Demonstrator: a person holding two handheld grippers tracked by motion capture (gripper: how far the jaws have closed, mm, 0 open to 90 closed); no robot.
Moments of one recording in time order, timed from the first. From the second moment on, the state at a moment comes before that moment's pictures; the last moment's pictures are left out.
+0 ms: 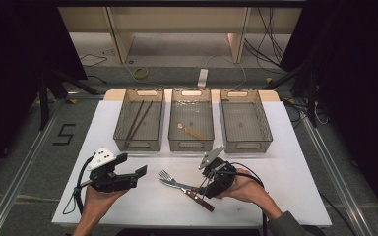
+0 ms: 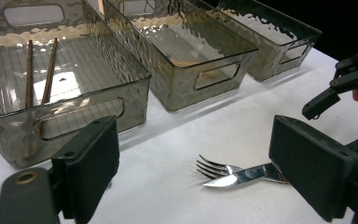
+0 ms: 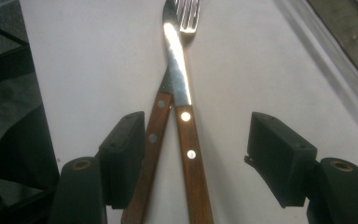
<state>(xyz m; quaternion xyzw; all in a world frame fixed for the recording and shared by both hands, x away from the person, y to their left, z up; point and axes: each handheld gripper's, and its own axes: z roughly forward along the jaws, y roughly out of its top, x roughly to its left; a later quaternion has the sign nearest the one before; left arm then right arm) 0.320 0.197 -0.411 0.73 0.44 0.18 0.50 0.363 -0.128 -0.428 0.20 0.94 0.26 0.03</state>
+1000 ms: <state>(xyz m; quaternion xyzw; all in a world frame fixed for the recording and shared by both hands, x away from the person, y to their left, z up) 0.320 0.197 -0.410 0.72 0.43 0.17 0.51 0.366 -0.117 -0.458 0.19 0.97 0.17 0.02</state>
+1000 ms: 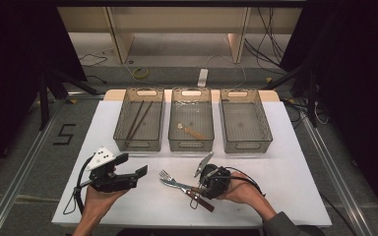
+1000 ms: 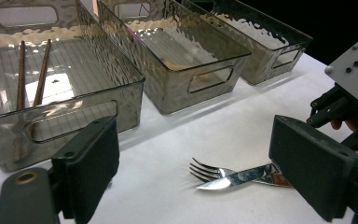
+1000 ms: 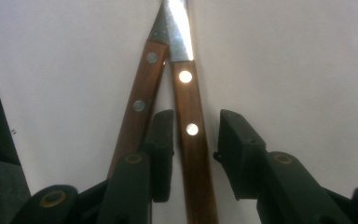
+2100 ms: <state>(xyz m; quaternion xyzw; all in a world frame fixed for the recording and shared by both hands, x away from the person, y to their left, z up) 0.319 0.196 -0.410 0.73 0.43 0.17 0.51 0.371 -0.125 -0.451 0.17 0.97 0.20 0.01</state>
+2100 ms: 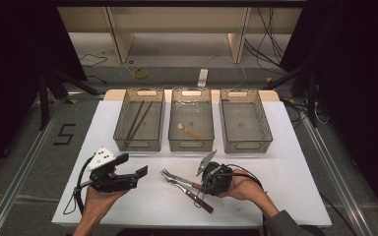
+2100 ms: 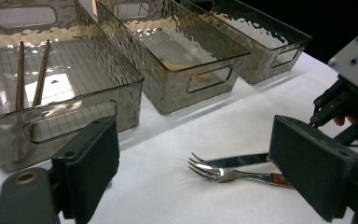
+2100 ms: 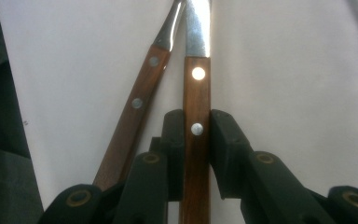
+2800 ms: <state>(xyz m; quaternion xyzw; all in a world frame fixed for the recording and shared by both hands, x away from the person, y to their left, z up) 0.319 0.197 -0.410 0.72 0.43 0.18 0.51 0.389 -0.167 -0.410 0.24 0.93 0.29 0.06</state>
